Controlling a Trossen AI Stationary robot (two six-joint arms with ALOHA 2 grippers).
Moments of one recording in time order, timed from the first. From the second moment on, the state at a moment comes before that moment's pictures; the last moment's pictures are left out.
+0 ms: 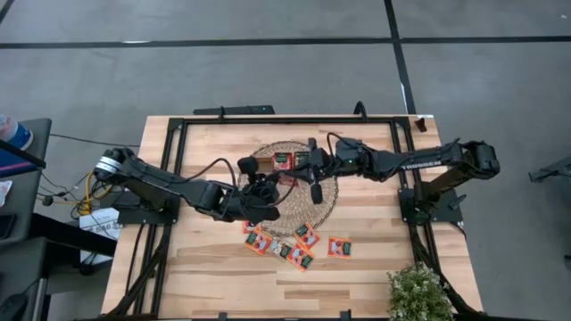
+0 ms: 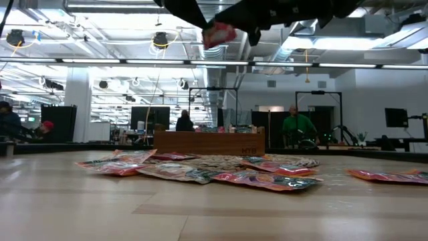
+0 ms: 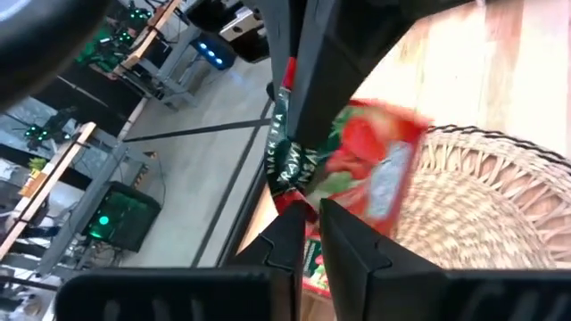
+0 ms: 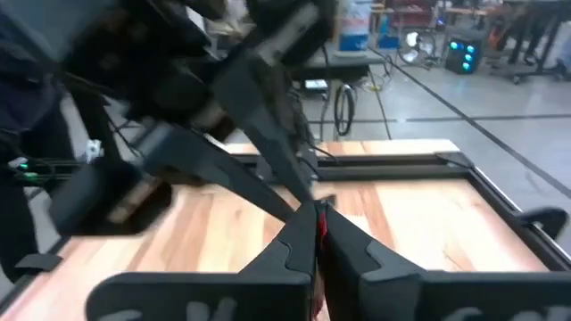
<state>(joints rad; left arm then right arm) -0.30 1.55 1.26 -0.38 -0.97 0.07 -0.09 1.43 0.91 0.35 -0.15 -0.03</state>
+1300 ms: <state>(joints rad) -0.29 1.05 1.02 -0.60 -0.94 -0.49 -0.36 1.94 0.94 0.64 -0.30 0.12</state>
